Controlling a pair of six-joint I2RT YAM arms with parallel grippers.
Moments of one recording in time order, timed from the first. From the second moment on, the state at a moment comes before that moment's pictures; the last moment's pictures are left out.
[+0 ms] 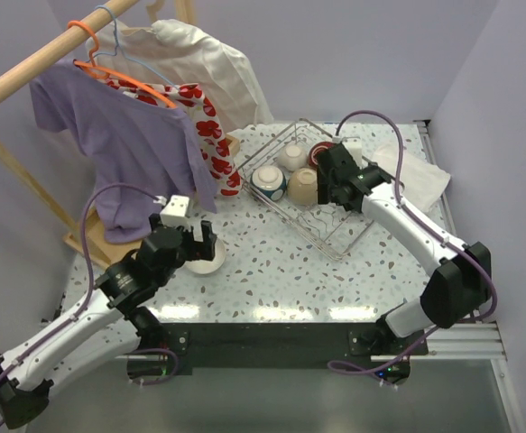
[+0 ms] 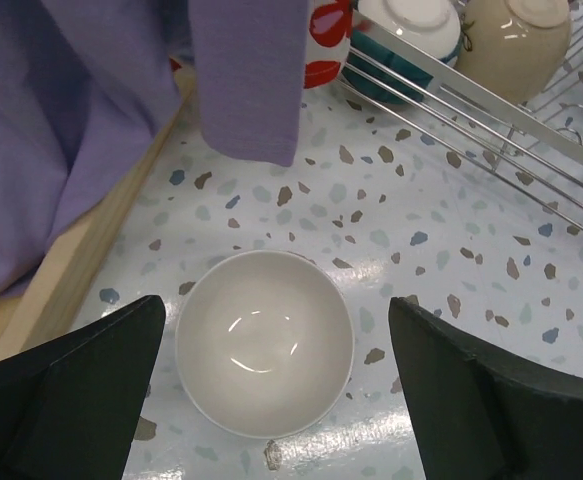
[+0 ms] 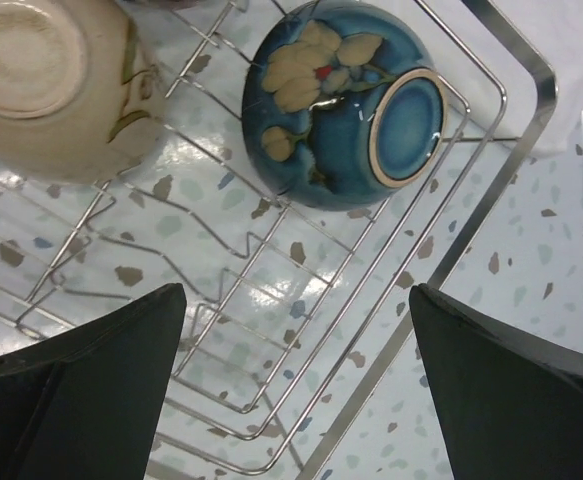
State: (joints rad) left arm -0.77 0.66 0.62 -0.44 -0.45 -0.38; right arm 0.53 1.48 1.32 -0.84 0.61 0.43
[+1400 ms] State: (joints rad) left arm -0.73 0.64 0.60 -0.43 -0.52 -0.35; right arm 0.45 1.91 1.44 -0.71 0.88 0.21
